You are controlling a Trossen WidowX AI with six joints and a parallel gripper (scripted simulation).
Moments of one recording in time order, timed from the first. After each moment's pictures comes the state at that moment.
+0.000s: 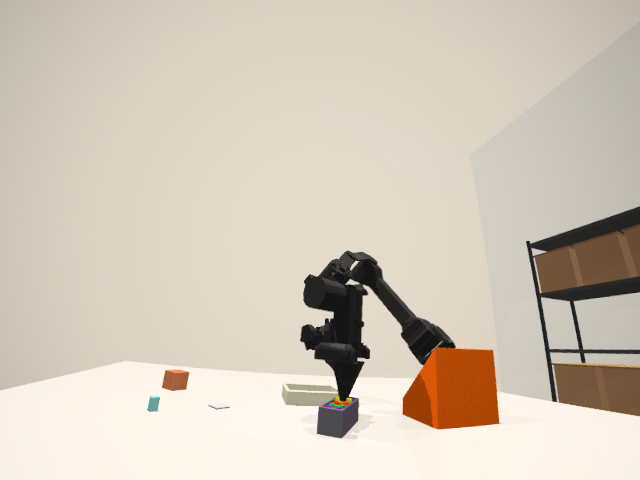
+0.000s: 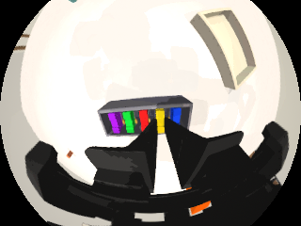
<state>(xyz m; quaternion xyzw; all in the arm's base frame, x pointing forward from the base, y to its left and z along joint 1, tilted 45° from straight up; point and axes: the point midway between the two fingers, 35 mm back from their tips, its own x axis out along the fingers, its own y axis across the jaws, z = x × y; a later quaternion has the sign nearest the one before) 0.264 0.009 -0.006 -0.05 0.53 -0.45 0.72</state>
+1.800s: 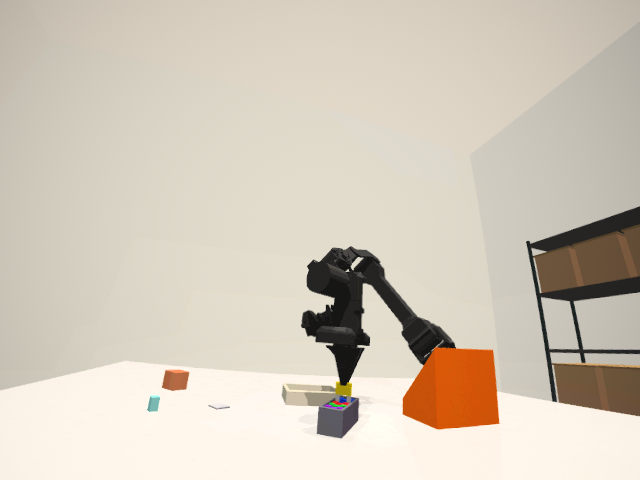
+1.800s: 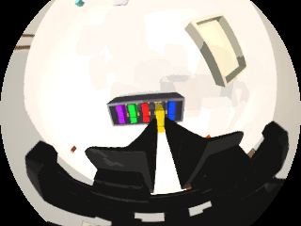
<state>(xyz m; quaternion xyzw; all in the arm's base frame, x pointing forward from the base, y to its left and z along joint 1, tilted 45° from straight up) 0.263 0.028 0.013 -0.05 0.53 -0.45 0.72</state>
